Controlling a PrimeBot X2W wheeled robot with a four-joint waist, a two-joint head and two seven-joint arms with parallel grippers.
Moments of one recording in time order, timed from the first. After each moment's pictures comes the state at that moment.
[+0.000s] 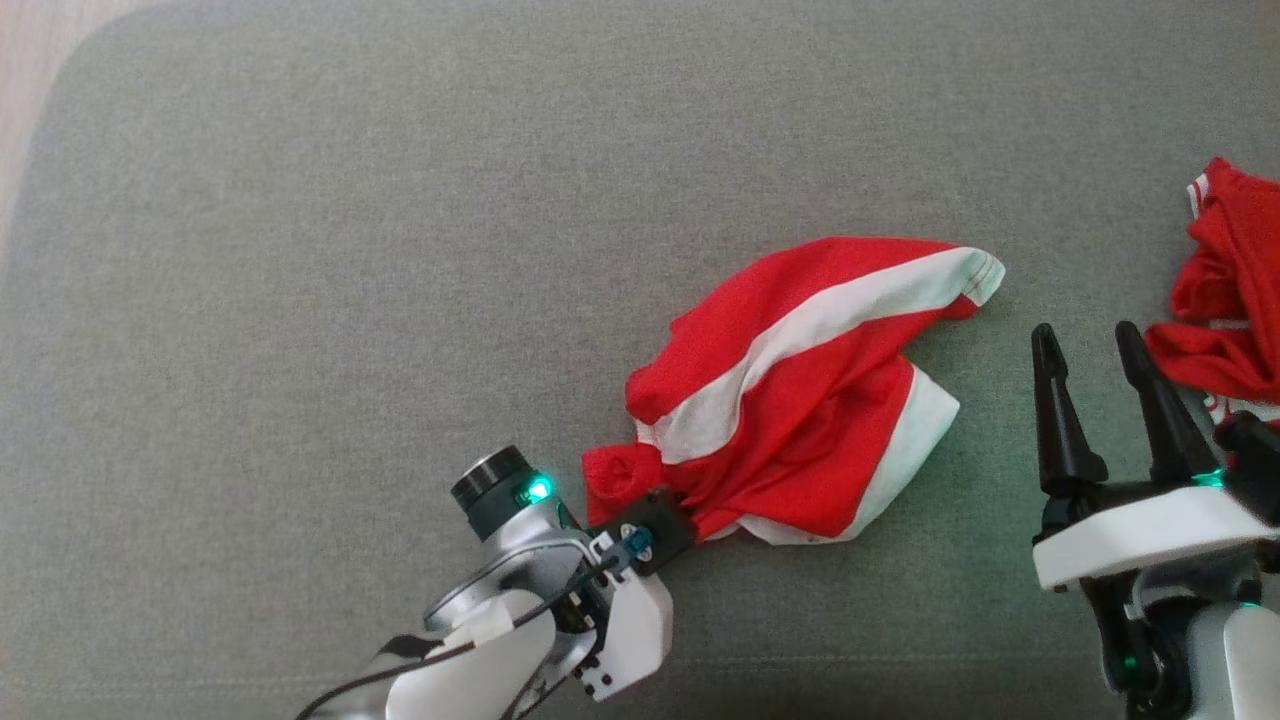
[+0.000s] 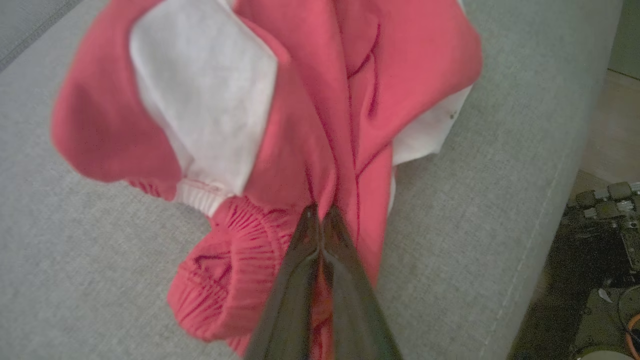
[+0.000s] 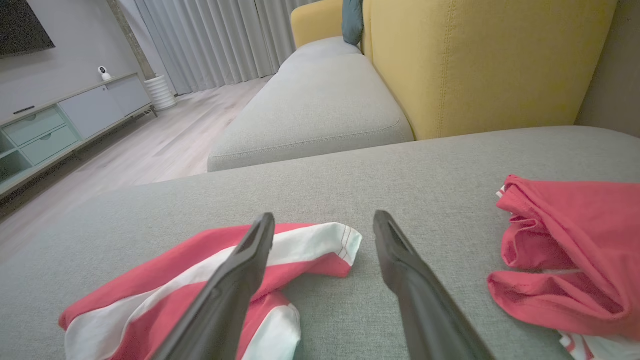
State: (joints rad) left arm -0.43 0.16 -0.93 0.42 -0.06 -0.09 0.11; right arm 0.01 -0.05 -0.05 -0.14 0.24 0.12 0.11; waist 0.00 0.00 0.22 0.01
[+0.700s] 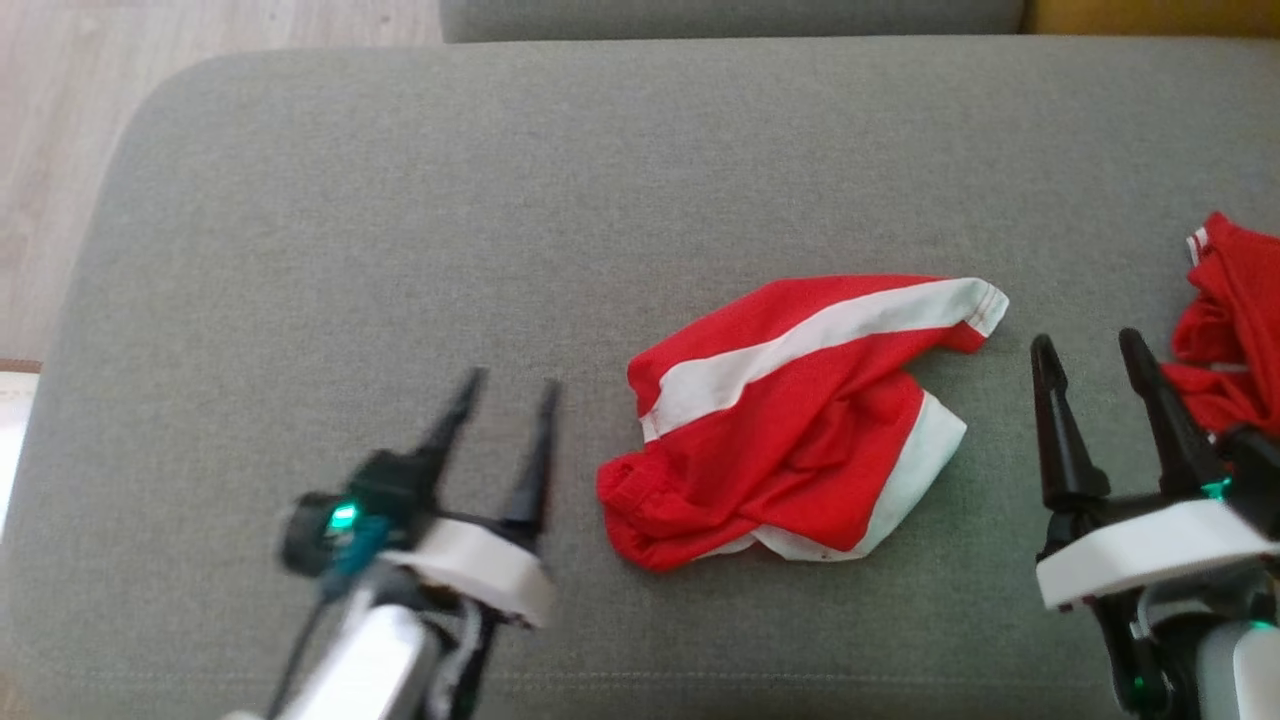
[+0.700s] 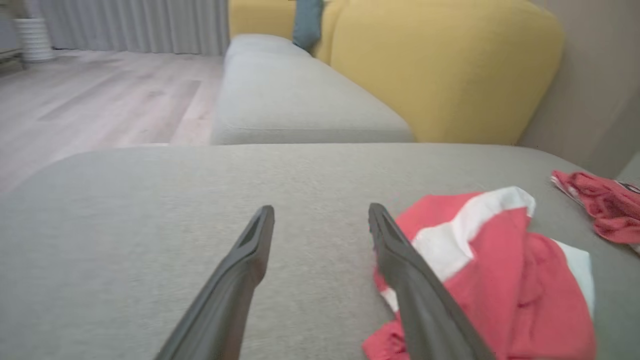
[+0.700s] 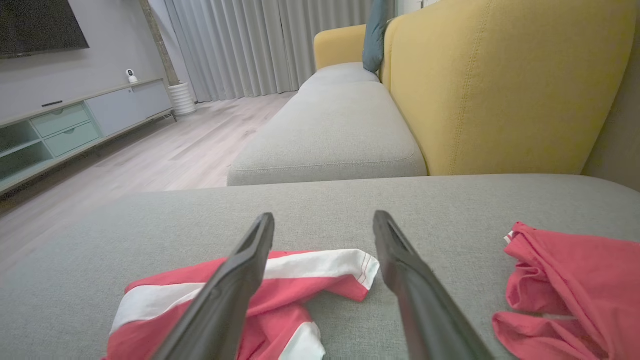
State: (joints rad) left arm -0.19 0.16 -0.57 0.17 -0.34 0.17 -0.22; right arm 0.04 -0.05 -0.04 -0.22 0.19 0.12 0.17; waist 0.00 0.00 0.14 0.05
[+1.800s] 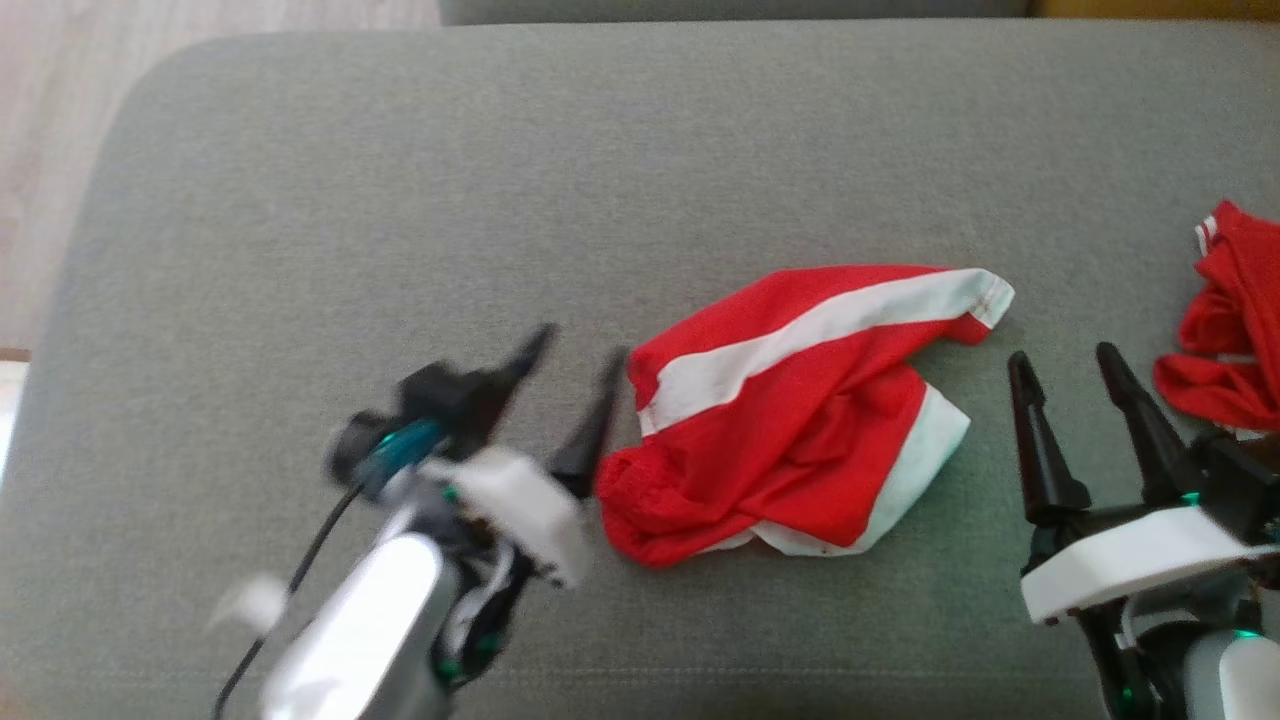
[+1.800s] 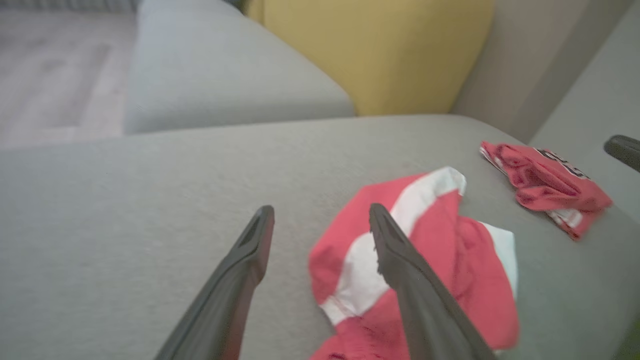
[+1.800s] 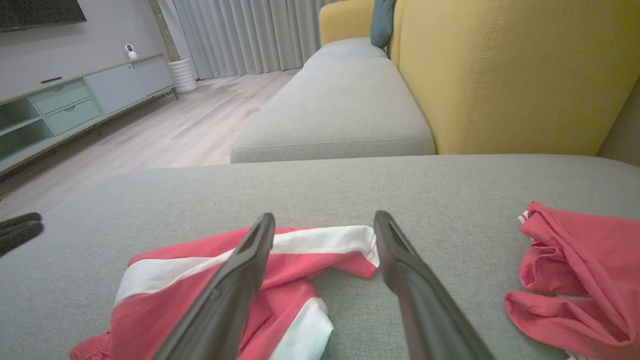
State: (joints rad) left arm -0.29 0.20 -0.61 0.11 -0.41 0.08 -0.04; right arm 0.07 -0.05 -0.02 -0.24 0.18 0.12 0.20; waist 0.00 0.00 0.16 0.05
